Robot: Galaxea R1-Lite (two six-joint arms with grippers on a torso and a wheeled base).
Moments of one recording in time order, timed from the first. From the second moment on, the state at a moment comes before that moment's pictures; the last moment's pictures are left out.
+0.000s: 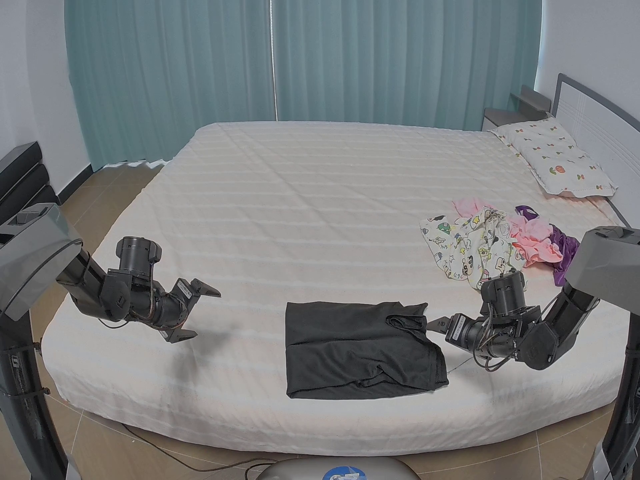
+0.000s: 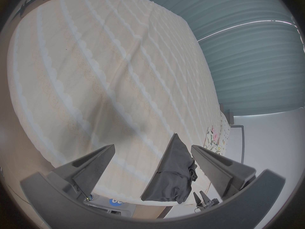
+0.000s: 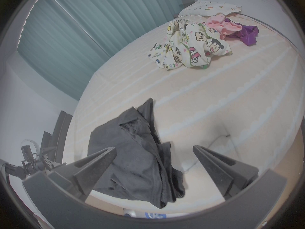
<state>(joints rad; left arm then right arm) -0.04 2.19 -1.01 -0.35 -0.38 -0.96 0.31 2.19 -0.71 -0.76 -0.01 0.70</state>
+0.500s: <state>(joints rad) -0.04 2.19 -1.01 -0.35 -0.38 -0.96 0.40 2.29 -0.98 -0.57 -0.05 0.69</state>
